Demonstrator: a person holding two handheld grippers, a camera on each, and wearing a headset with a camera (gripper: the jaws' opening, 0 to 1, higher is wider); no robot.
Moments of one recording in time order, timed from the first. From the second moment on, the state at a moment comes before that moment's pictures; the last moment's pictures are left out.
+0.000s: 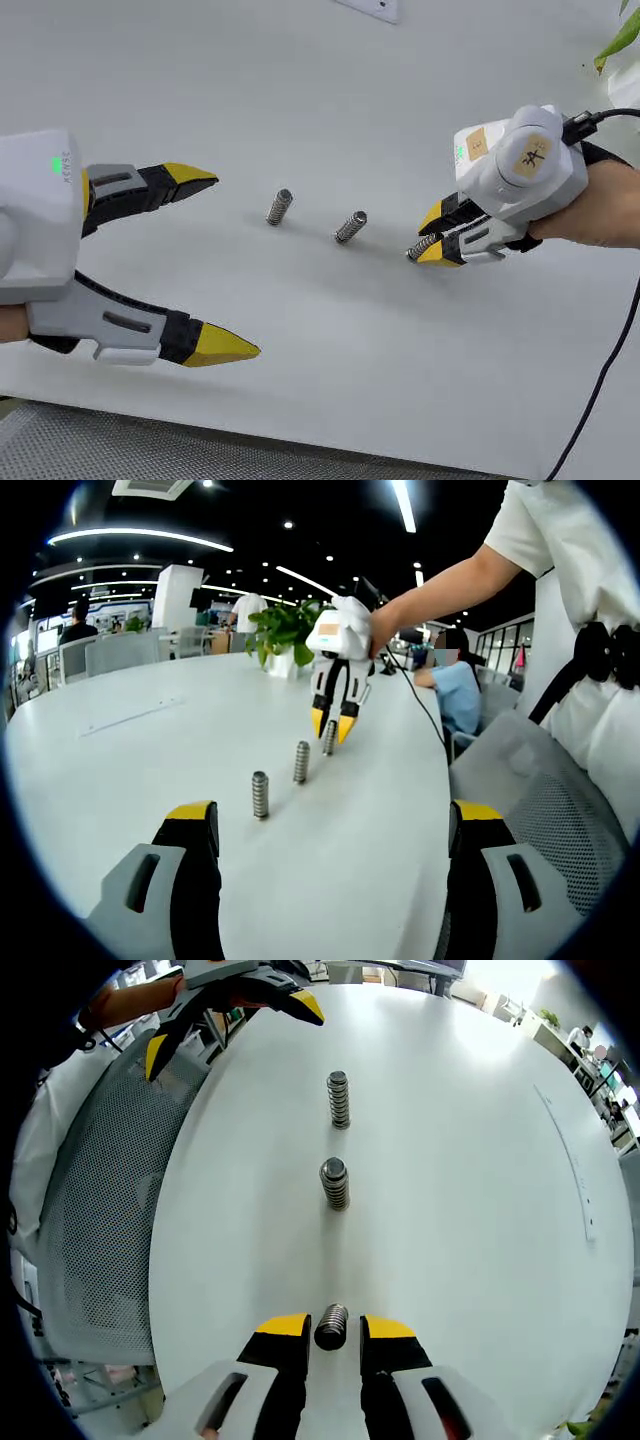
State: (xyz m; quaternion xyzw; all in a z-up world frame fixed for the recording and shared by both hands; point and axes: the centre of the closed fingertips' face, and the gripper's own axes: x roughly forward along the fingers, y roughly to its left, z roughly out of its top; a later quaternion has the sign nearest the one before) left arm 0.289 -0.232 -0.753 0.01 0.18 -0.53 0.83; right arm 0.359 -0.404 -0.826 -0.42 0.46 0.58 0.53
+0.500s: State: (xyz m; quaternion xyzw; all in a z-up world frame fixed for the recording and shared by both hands) left arm 0.288 -0.229 -0.751 0.03 0.19 -0.53 0.83; right arm 0.357 -0.409 -0.797 -0.38 0.43 0.57 0.59
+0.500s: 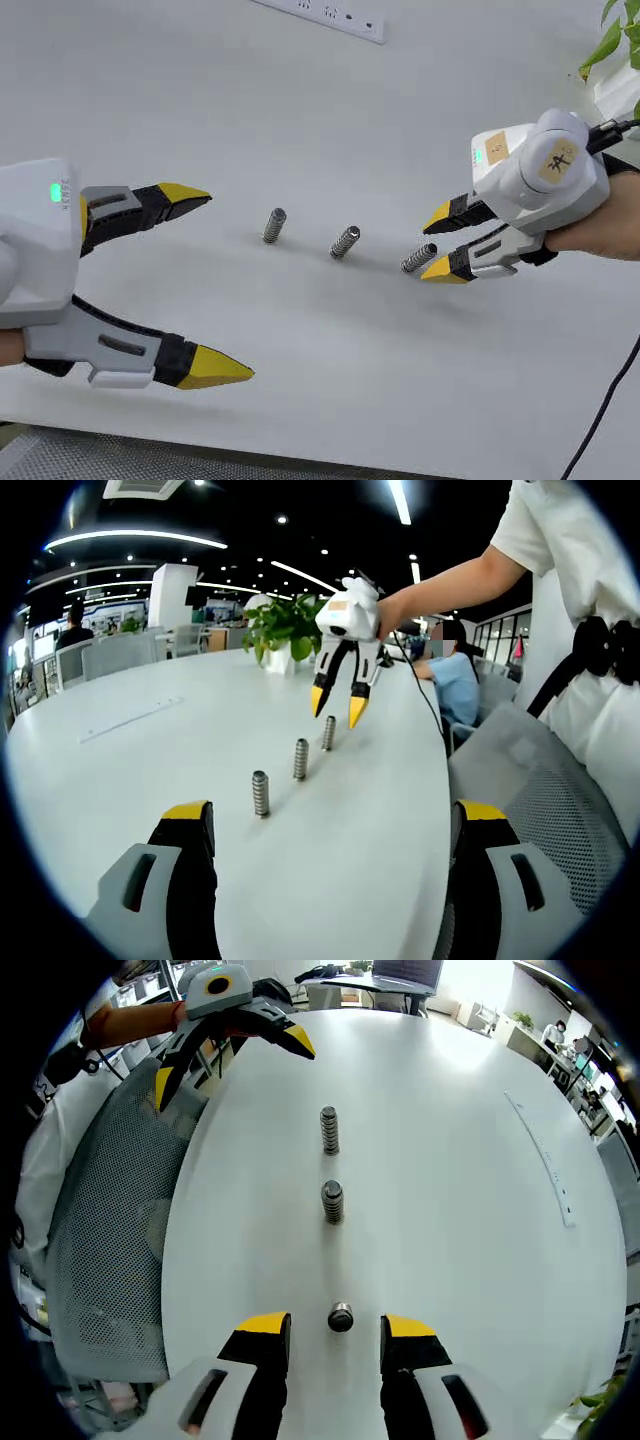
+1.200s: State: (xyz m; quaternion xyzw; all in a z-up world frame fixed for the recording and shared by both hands) left arm 0.292 -0.214 -0.754 0.08 0.21 -0.52 0.82; right arm 0.316 -0.431 -0.745 -0.19 0.33 0.52 0.76
